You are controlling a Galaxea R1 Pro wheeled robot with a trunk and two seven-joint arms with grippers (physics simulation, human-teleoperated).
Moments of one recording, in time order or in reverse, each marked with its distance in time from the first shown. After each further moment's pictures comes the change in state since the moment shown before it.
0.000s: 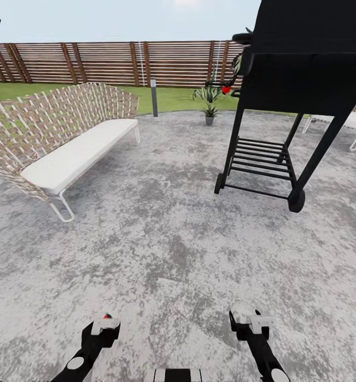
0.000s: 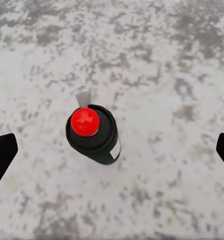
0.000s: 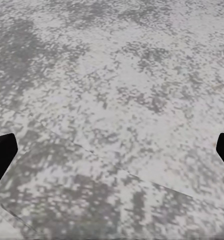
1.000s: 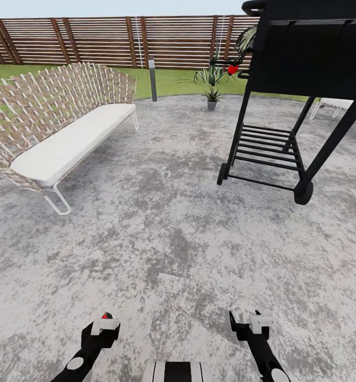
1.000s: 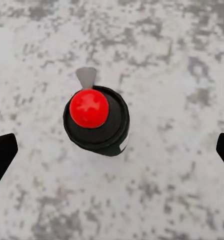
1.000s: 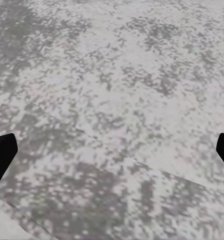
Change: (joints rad) left arm 0.000 0.001 0.000 0.003 0.000 0.000 0.000; right arm 0.000 0.000 0.000 0.000 0.000 0.000 0.000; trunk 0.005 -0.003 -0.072
